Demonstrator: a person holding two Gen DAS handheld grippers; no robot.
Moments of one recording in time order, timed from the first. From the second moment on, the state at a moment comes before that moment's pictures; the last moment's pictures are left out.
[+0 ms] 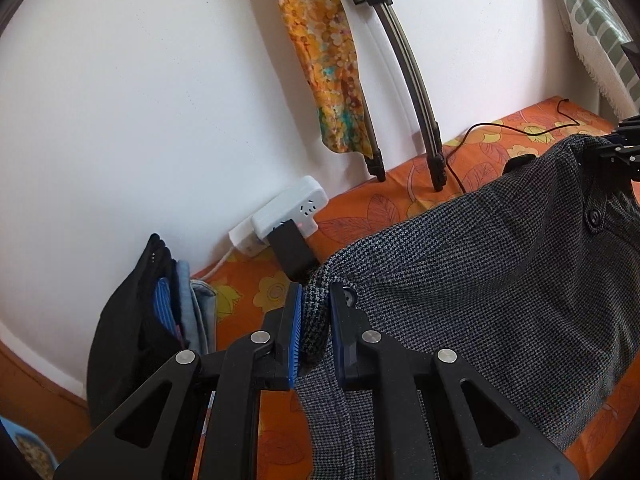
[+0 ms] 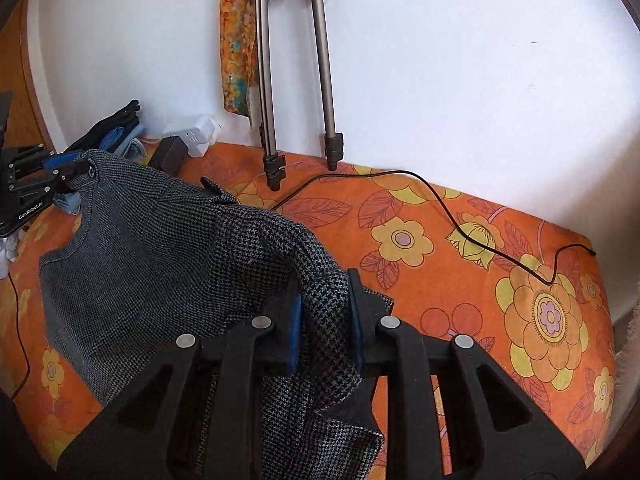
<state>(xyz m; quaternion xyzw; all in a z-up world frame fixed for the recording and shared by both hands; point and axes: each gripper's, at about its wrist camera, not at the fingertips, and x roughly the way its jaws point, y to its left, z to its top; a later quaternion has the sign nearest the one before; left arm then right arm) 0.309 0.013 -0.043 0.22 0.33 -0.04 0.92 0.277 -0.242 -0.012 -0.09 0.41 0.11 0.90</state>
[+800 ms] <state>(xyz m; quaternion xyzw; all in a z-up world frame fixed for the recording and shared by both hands) 0.356 0.011 -0.097 0.25 0.37 -0.01 0.90 0.318 -0.224 -0.058 -0.14 0.43 0.08 0.89</state>
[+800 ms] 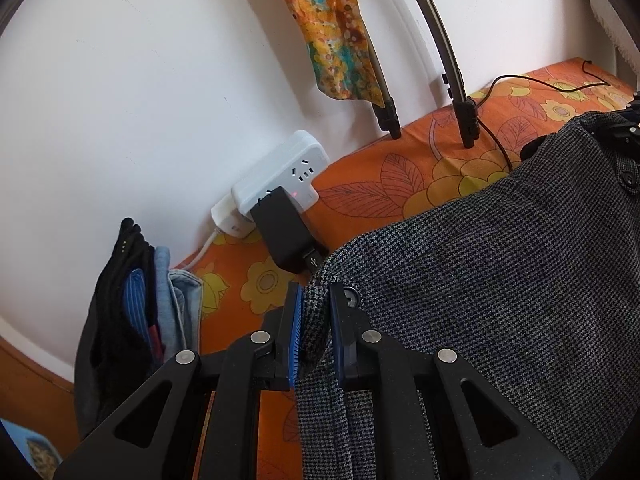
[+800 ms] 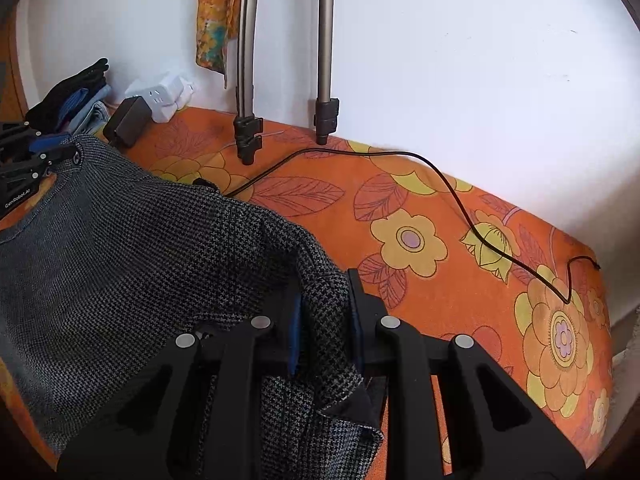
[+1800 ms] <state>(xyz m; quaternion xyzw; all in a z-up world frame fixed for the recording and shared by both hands) 0.225 0.094 -0.026 0.06 0.37 0.00 0.93 0.214 -0.199 0.033 -0.10 0.38 0.13 0.91</state>
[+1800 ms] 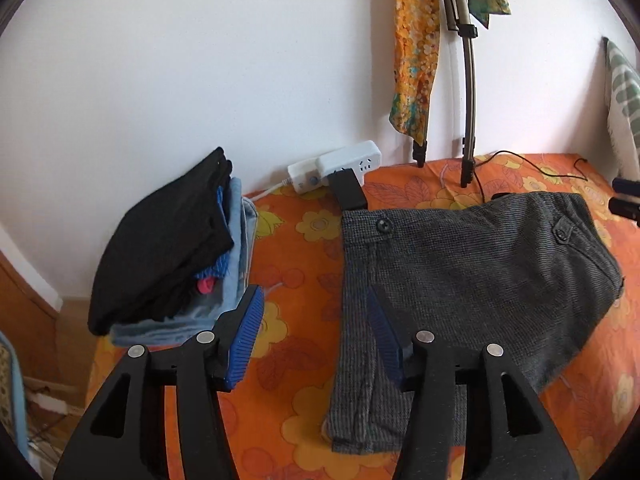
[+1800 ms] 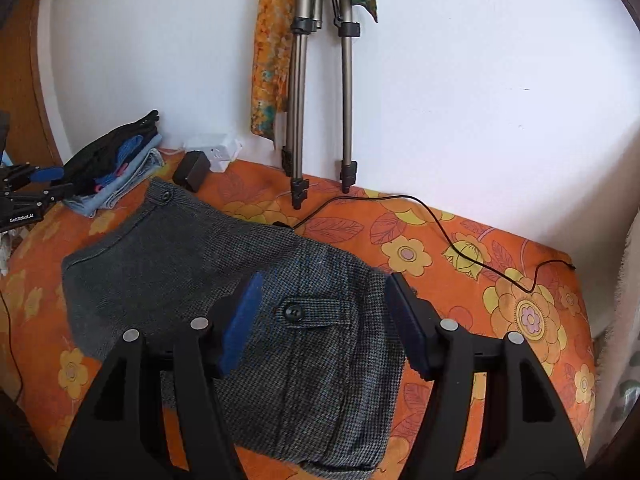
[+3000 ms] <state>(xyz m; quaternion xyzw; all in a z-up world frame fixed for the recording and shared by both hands) 0.142 0.068 -0.073 0.06 0.39 -0.16 0.90 0.181 -0.056 -0.048 0.09 0.50 0.28 0.81</state>
